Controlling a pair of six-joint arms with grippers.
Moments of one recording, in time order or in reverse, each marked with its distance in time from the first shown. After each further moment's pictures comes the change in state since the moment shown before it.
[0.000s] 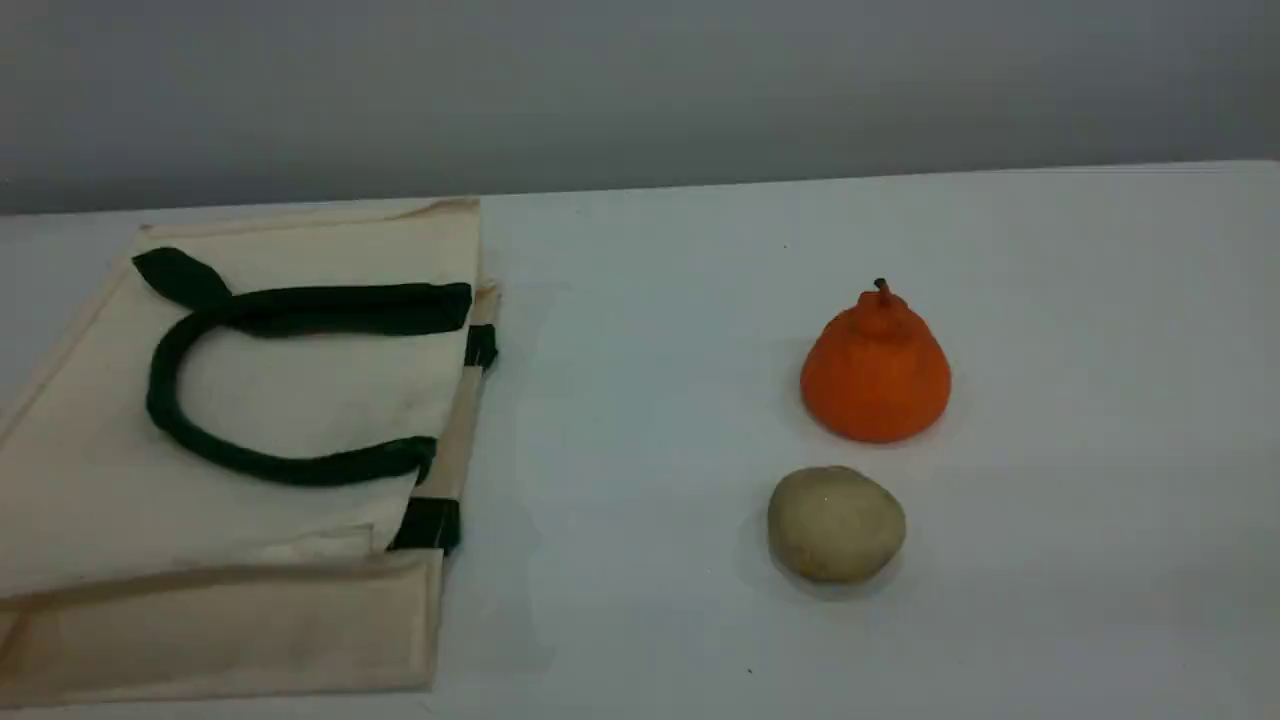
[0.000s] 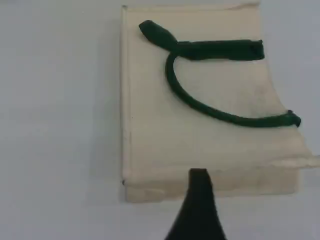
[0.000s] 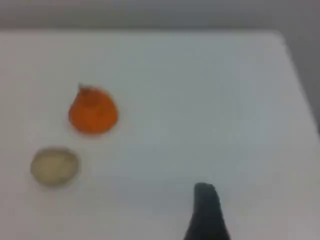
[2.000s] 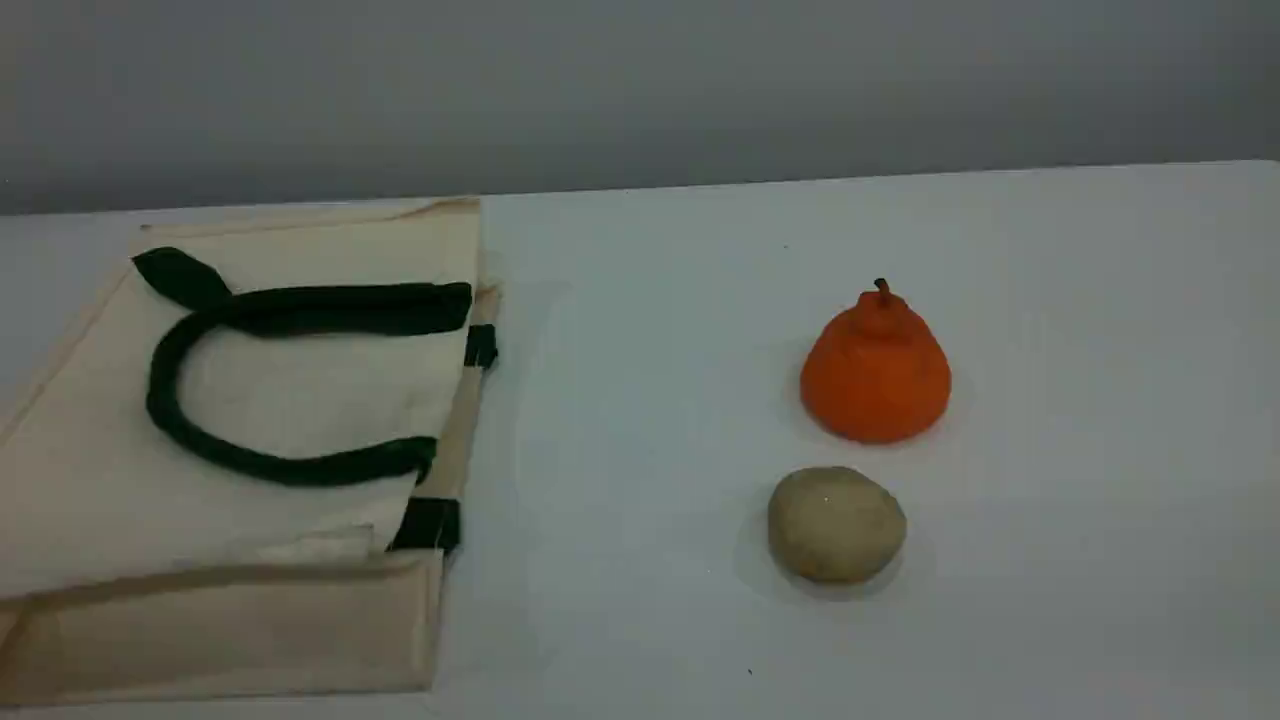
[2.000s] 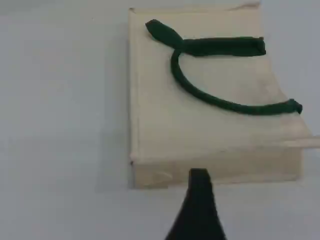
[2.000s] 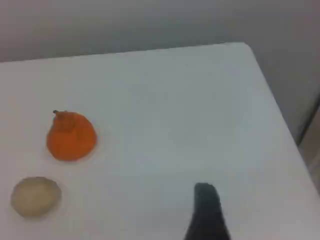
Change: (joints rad) left arm 0.013 -0.309 0.030 0.006 0.184 0.018; right arm 0.000 -0.145 0.013 -0.111 0.023 0.146
